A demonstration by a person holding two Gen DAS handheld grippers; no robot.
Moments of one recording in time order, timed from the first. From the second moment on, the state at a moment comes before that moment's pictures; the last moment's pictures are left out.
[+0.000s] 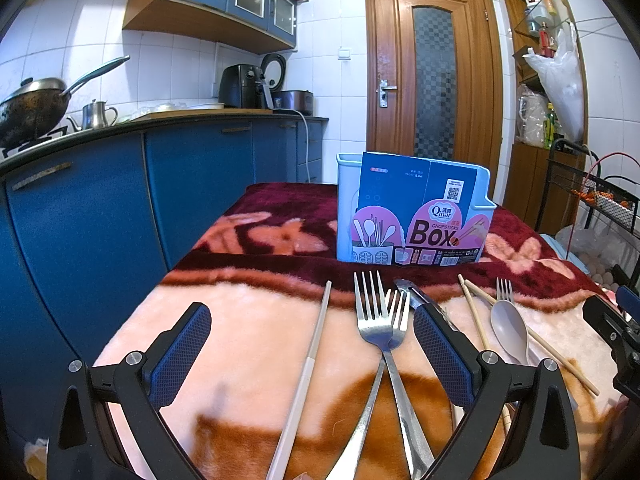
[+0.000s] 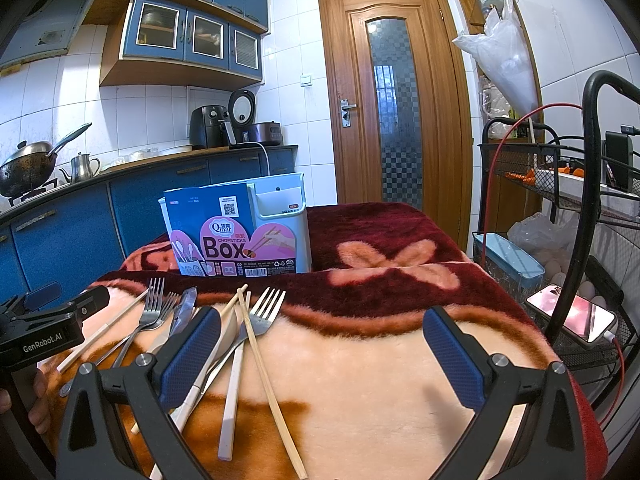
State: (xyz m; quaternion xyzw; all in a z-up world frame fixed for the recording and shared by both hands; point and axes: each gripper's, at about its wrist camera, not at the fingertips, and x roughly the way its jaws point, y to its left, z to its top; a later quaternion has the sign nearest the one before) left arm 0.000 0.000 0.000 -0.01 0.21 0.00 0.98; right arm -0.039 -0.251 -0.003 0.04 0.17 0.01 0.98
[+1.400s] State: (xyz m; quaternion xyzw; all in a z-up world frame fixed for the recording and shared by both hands) left arm 0.016 0.002 0.024 0.05 0.26 -0.01 0.96; right arm -0.008 -0.256 0.011 0.03 0.26 0.03 0.96
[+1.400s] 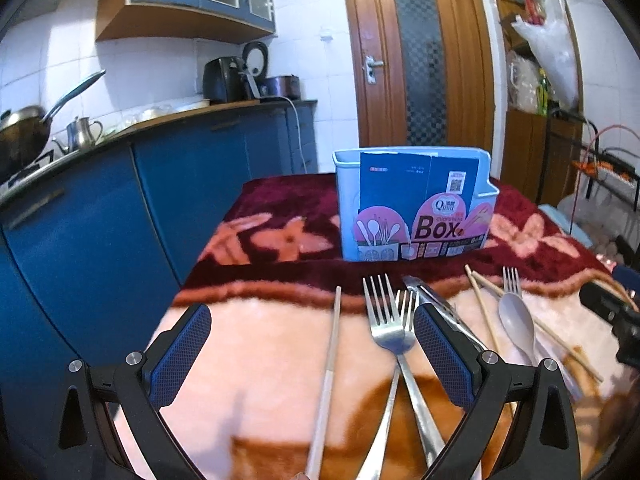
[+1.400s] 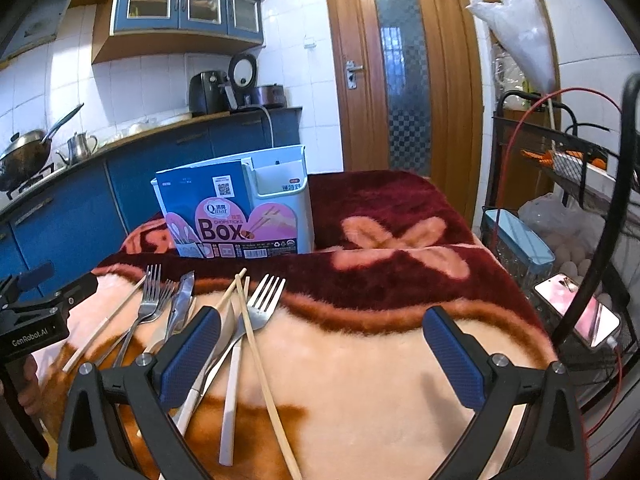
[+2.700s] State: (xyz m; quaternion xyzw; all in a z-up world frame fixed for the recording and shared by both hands) left arm 0.086 0.008 -0.013 0.08 0.49 -0.08 0.86; right arm 0.055 -0.211 -0.009 -0.12 0.53 0.16 0.83
